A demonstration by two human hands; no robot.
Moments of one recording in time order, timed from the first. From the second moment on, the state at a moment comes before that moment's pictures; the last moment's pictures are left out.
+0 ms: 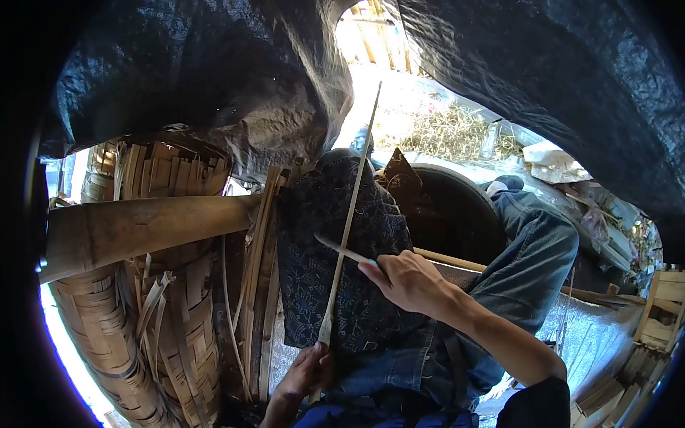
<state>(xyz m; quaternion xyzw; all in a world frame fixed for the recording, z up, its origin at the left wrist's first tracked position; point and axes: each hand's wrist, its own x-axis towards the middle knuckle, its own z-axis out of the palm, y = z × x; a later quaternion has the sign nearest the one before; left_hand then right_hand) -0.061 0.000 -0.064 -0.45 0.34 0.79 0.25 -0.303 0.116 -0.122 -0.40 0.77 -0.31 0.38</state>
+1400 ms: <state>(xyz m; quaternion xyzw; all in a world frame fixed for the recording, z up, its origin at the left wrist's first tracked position) -0.042 0.008 -0.042 -0.45 0.36 0.78 0.24 -0.322 0.088 -0.146 -0.37 0.85 -0.28 0.26</state>
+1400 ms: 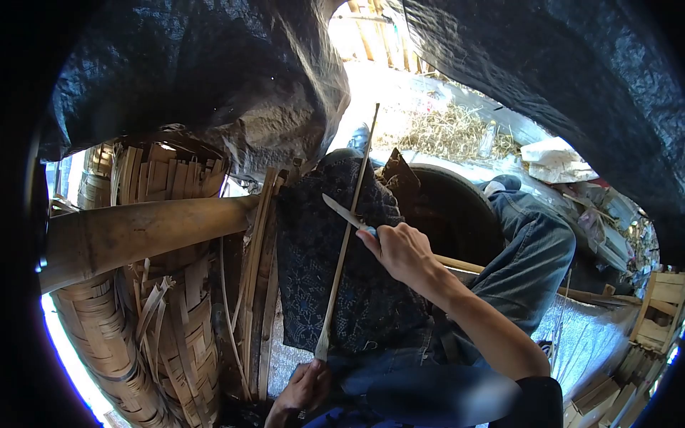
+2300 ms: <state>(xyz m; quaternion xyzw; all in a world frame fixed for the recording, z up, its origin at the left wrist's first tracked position) 0.017 -0.015 -0.027 -0.57 0.32 0.71 0.27 -0.355 0.140 -0.141 -0.32 0.75 -0.45 0.35</state>
